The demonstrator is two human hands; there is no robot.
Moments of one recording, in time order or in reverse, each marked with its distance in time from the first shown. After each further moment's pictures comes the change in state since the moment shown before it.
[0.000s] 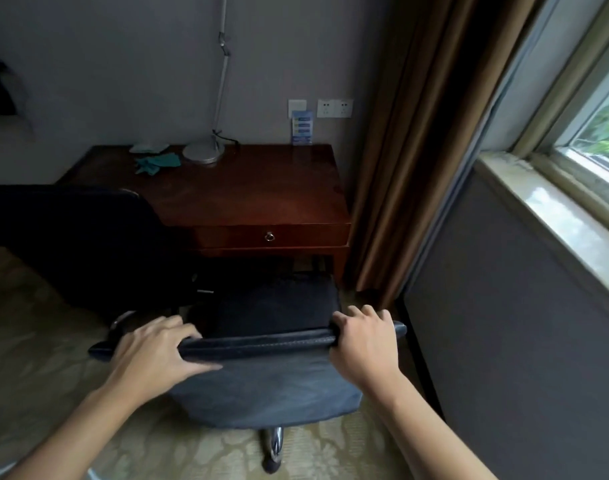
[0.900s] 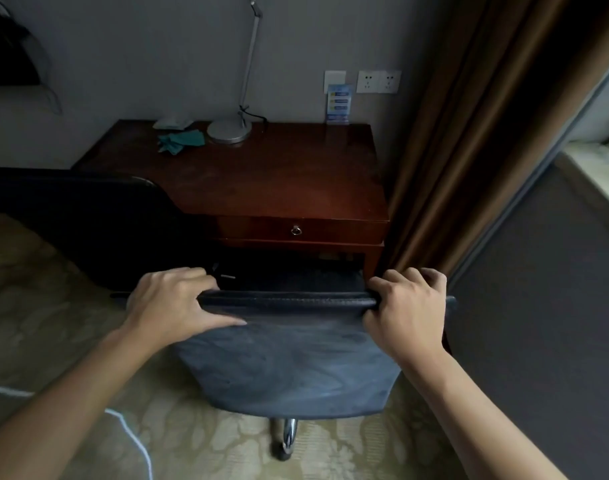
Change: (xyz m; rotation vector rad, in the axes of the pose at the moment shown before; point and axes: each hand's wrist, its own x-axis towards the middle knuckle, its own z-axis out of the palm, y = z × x) left_hand 0.111 -0.033 0.003 0.032 0.236 0.174; right_hand 0.107 0.014 -0.007 0.002 0.342 -0.005
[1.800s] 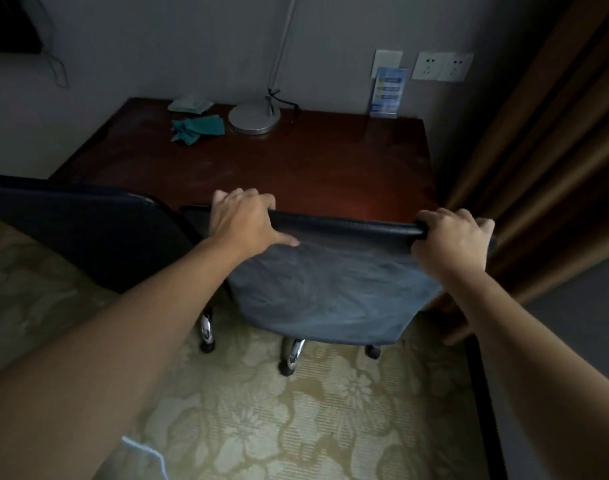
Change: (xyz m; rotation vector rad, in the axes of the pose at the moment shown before) left_hand 0.220 -0.087 0.106 0.080 -0.258 -0.300; right_hand 0.232 0.015 0.122 -0.027 -0.119 0.069
